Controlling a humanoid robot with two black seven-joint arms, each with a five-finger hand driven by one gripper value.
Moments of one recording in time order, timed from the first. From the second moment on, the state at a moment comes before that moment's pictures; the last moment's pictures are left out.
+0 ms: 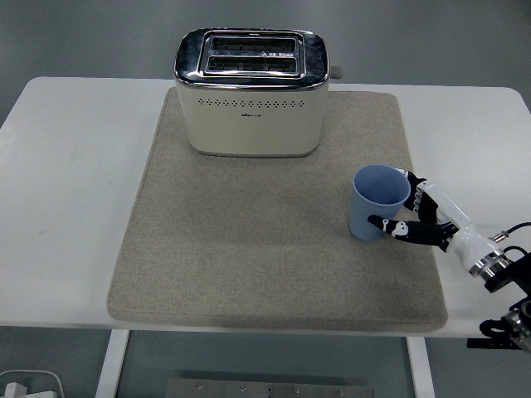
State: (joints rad) left arm -0.05 0.00 0.03 -0.12 -0.04 -0.13 0.04; right arm 0.12 -0.34 1.16 1.39 -1.25 0.17 0.24
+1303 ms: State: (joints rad) left arm -0.05 0.00 0.03 -0.12 -0.04 -0.13 0.04; right arm 0.41 -0.25 0.98 1.34 -1.25 0.17 0.23
